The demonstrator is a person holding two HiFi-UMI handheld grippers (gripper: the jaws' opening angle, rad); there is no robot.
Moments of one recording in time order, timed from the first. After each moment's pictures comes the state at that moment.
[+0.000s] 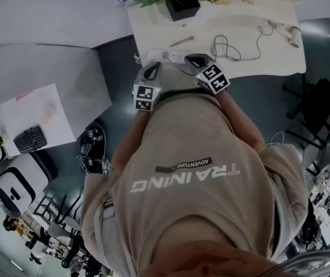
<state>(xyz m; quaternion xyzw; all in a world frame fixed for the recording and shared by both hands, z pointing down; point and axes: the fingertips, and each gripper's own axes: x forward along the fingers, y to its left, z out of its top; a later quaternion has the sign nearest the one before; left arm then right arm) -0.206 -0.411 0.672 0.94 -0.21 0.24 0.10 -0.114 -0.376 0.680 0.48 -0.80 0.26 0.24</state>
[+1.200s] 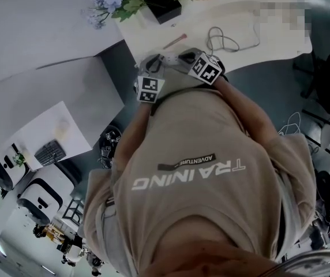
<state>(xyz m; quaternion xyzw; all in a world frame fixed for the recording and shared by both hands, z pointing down) -0.144 -0.432 0.694 0.94 -0.13 0.32 0.03 -0.110 -0.385 0.717 0.40 -0.82 0.25 0.32</state>
